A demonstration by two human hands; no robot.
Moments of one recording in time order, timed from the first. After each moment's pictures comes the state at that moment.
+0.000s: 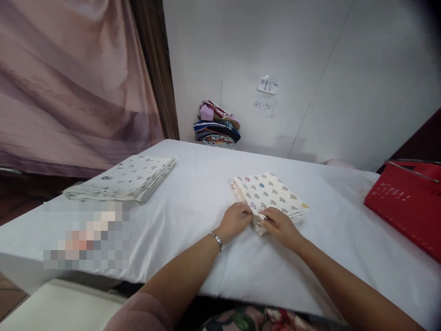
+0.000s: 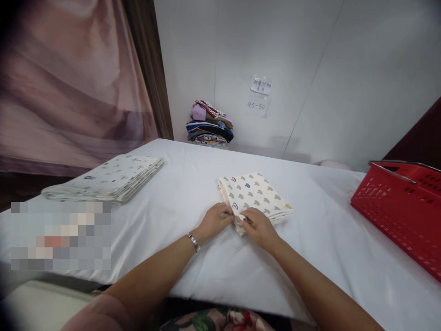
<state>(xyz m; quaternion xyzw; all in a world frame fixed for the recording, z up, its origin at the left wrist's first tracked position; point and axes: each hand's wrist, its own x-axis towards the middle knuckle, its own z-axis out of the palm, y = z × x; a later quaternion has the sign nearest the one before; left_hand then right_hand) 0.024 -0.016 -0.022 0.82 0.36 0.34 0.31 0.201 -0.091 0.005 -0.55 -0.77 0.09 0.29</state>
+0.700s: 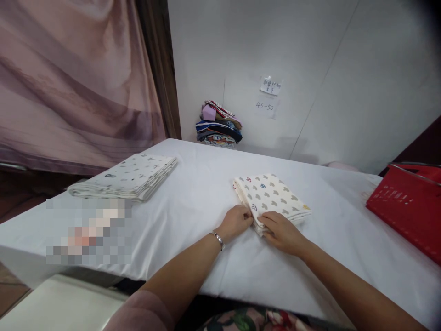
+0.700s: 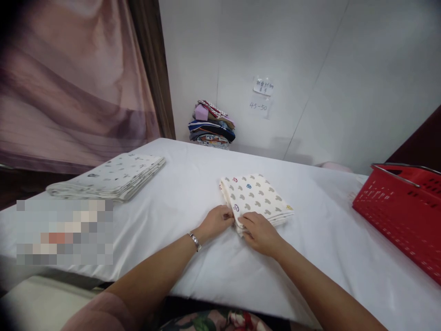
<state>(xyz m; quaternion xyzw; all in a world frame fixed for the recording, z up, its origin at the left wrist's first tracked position) 0.024 -0.014 -0.026 0.84 0.36 0.28 0.29 0.205 -0.100 0.007 -0.49 -0.86 0.02 0.16</state>
